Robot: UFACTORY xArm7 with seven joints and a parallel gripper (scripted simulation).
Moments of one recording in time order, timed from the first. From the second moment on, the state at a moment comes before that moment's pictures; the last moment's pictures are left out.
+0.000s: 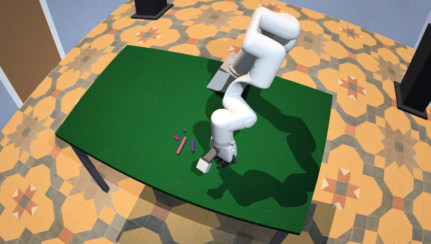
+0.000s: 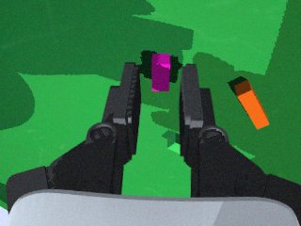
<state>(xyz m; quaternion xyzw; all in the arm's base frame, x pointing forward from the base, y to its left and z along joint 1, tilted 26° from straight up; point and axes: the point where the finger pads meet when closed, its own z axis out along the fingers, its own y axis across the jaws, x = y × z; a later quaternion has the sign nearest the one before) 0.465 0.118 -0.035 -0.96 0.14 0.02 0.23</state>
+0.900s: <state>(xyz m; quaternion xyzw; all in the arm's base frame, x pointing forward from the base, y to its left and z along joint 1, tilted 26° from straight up) 0.465 0.124 -0.048 -0.96 0.14 0.02 0.23</state>
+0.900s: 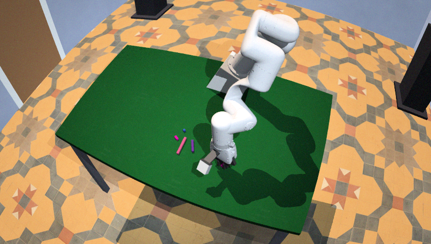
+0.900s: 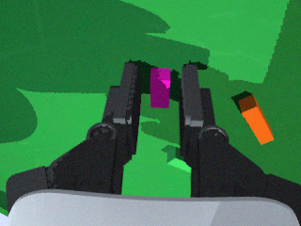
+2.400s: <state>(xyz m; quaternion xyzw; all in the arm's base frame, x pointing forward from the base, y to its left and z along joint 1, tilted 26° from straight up) 0.465 0.124 -0.048 -0.96 0.14 0.02 0.23</state>
